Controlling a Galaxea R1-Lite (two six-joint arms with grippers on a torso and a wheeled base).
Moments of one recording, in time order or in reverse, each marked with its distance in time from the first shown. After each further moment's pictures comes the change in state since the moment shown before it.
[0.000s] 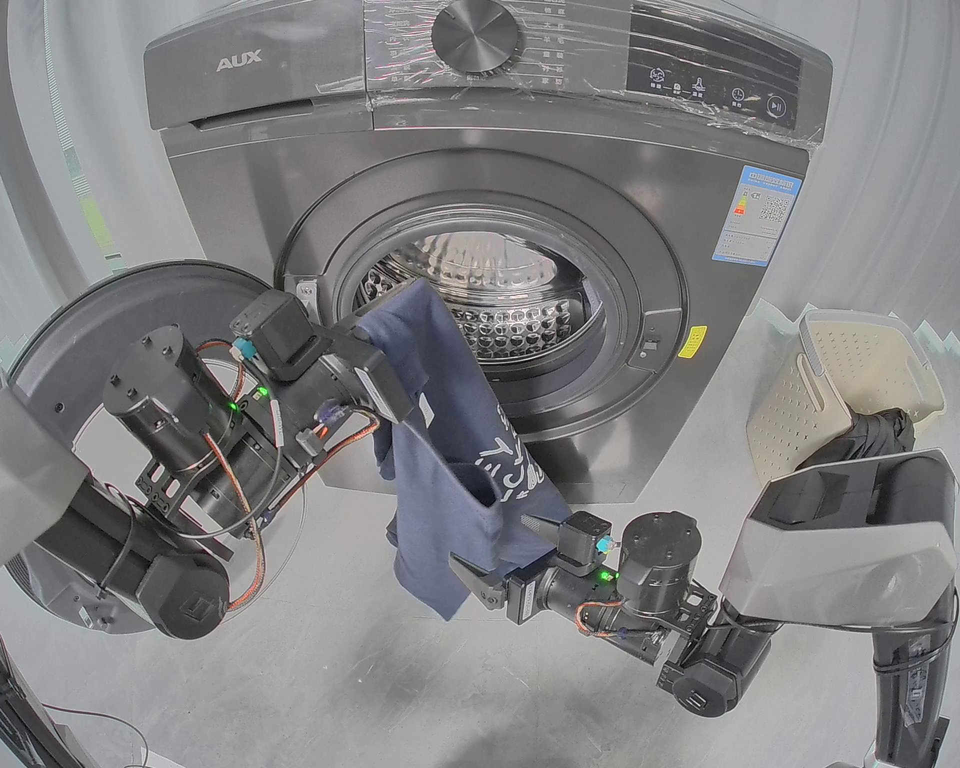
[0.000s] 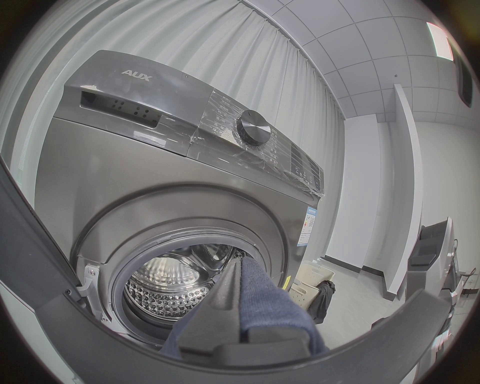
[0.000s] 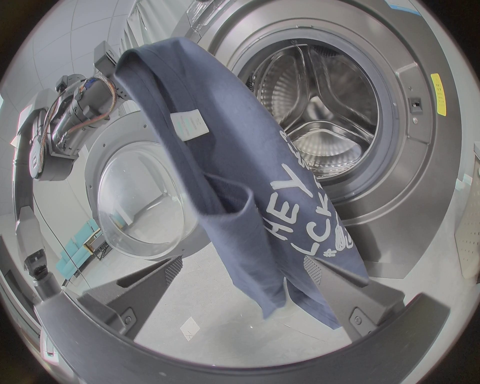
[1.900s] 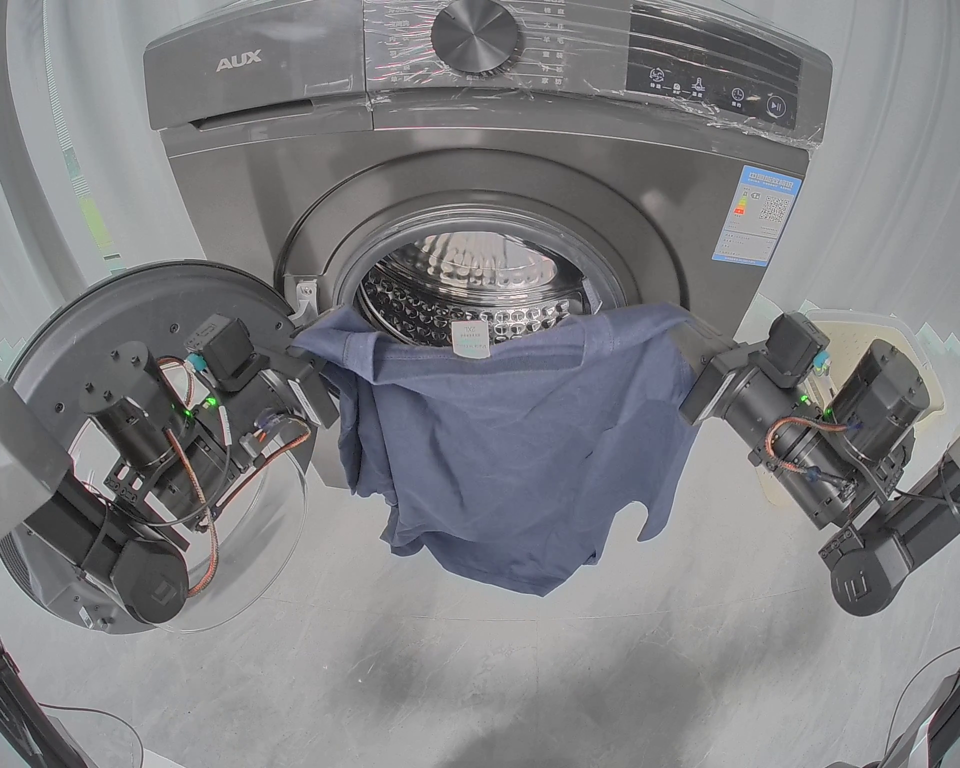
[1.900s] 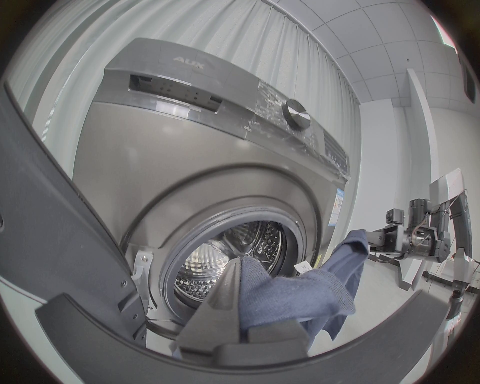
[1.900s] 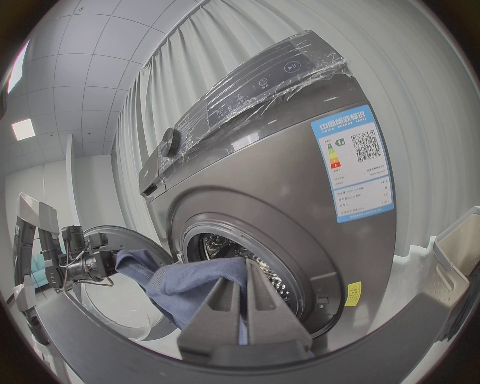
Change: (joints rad) left arm 0.177 -0.004 0.083 0.001 -0.060 -0.011; right arm -0.260 -0.497 0.058 0.002 0.042 -0.041
